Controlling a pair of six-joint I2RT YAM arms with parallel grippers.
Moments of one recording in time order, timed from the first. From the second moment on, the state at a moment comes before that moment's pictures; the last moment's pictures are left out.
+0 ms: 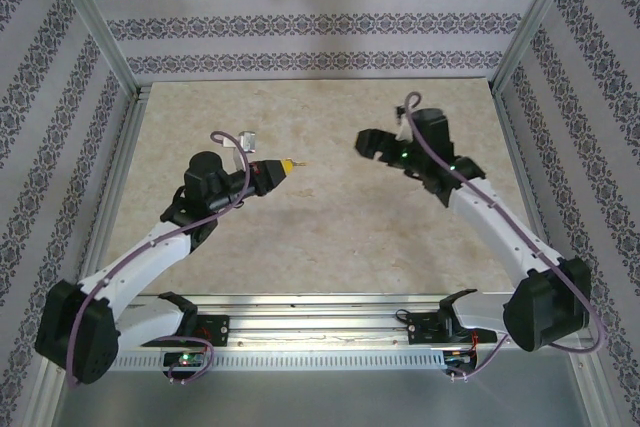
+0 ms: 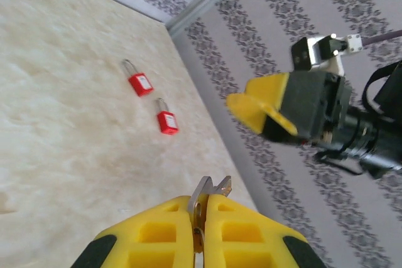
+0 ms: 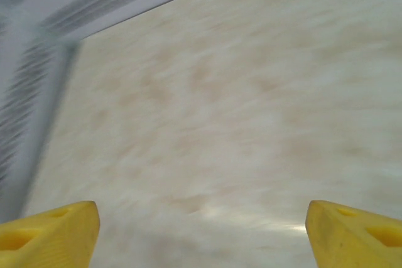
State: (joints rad) left arm -0.40 1.08 0.67 0.23 0.49 -0.76; right arm 0.29 1.27 1.08 -0.43 -0.19 0.54
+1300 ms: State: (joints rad) left arm -0.42 0.67 0.39 0.43 0.27 -0.63; right arm -0.04 2.04 1.41 -0.70 0.04 0.41
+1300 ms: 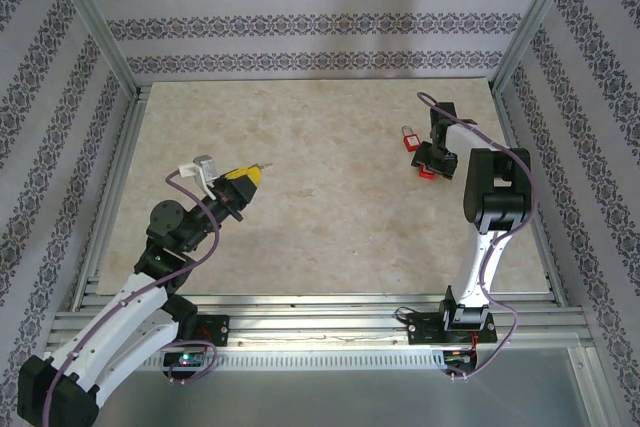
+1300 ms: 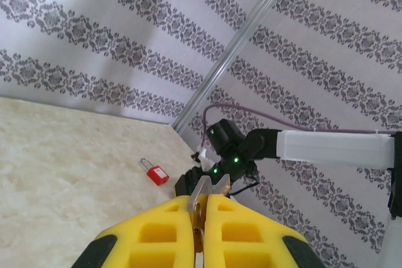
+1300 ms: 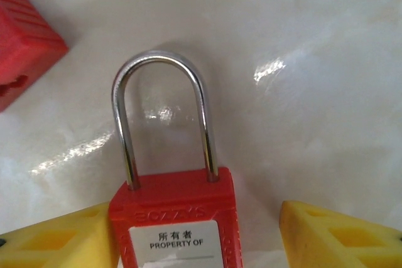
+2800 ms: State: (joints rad) left arm -0.74 0.87 0.42 0.70 -0.25 -0.16; right arm 0.54 1.47 1.12 -0.02 -0.11 1.35
